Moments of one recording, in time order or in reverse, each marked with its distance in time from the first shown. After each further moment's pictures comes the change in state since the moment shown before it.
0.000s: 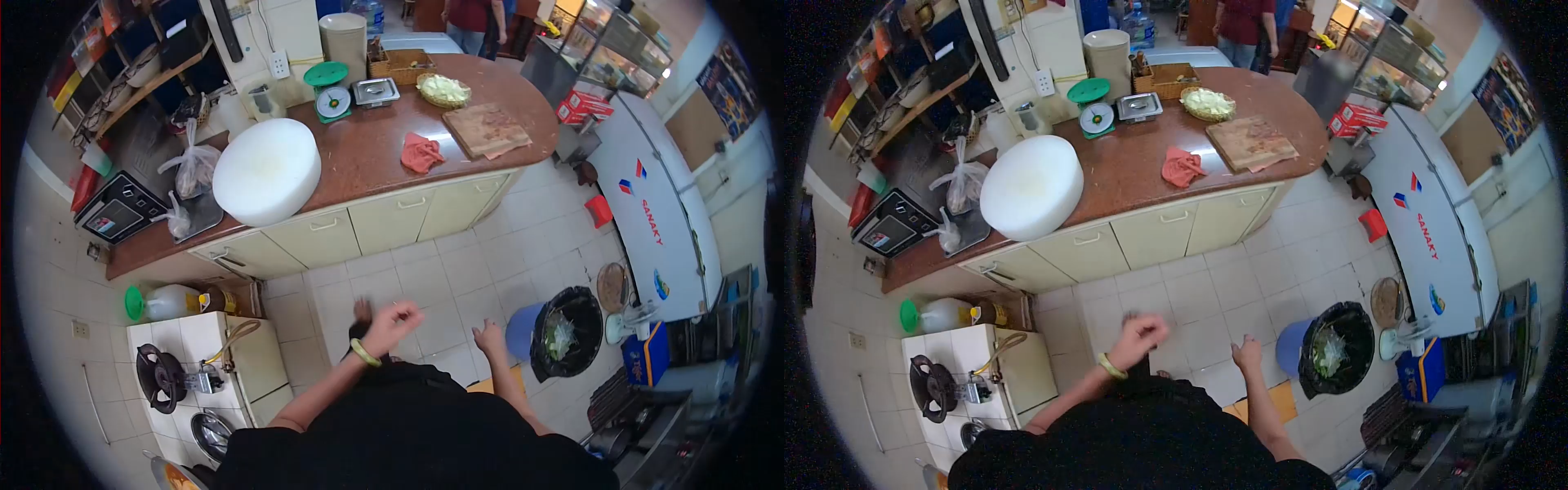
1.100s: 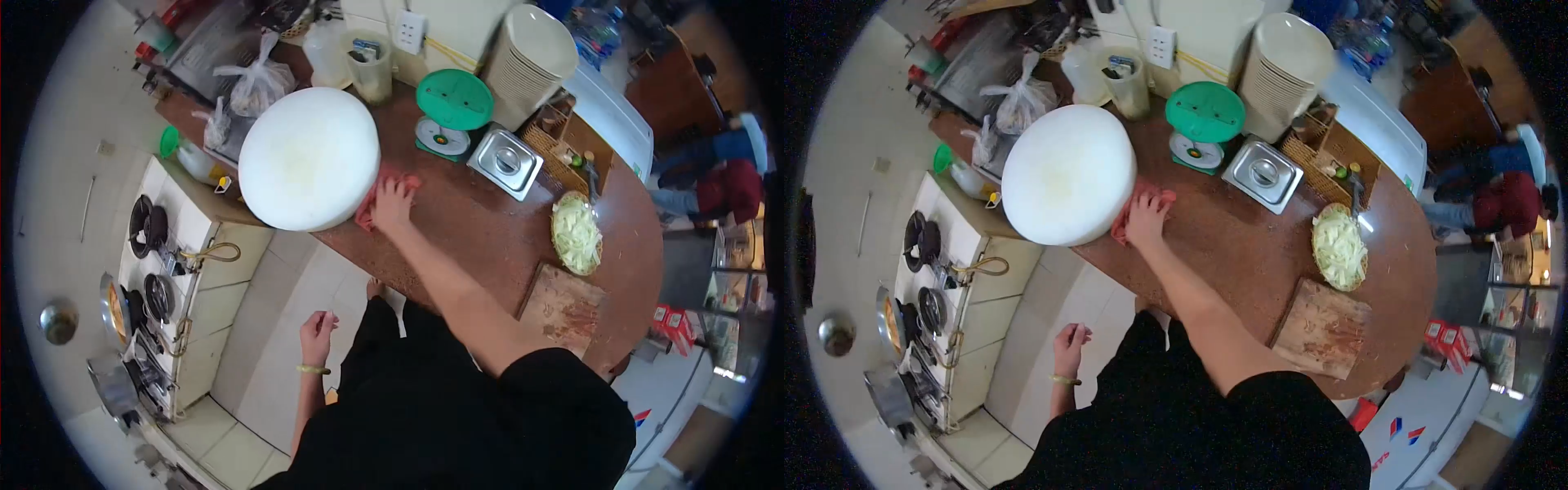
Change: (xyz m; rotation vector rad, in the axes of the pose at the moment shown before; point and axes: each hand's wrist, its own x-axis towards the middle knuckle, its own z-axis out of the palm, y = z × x) left_hand 0.255 -0.044 -0.101 0.034 1.471 -0.514; right_hand 0.393 -0.631 -0.038 -0.144 0.060 -1.391
